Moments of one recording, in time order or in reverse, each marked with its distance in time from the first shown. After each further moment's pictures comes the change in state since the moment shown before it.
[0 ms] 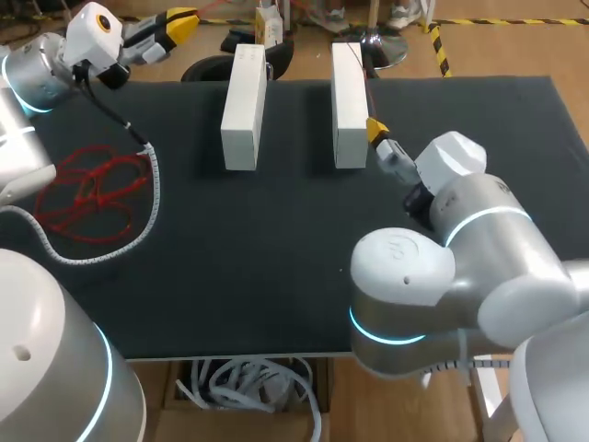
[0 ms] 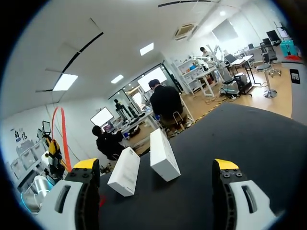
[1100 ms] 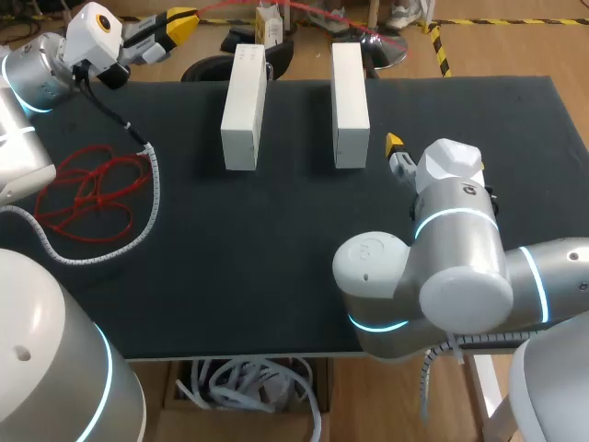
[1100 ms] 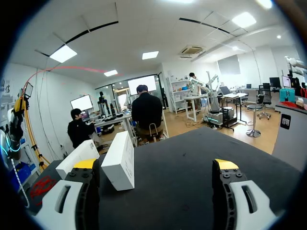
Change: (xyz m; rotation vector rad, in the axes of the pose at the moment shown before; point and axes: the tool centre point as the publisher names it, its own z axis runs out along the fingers) left arm 0.000 0.000 0.000 0.000 0.000 0.000; right arm -0.076 0.001 0.051 -0.108 -0.198 -0.322
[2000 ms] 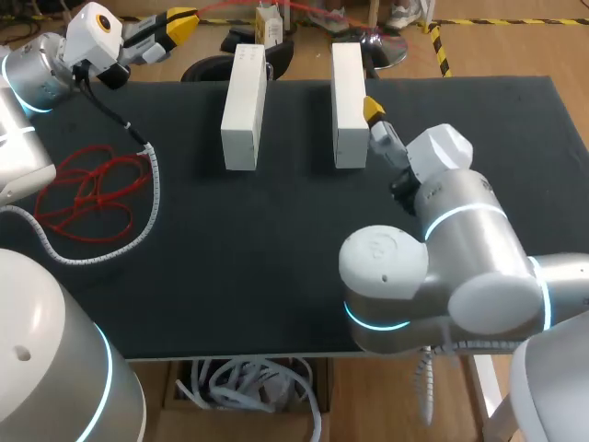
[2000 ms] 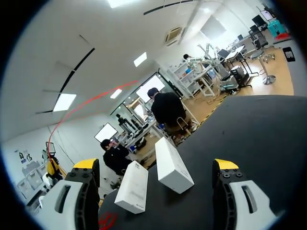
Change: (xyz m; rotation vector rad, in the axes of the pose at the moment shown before) left arm 0.000 0.000 0.000 0.000 0.000 0.000; right arm 0.070 0.029 -0.015 0.021 0.217 0.483
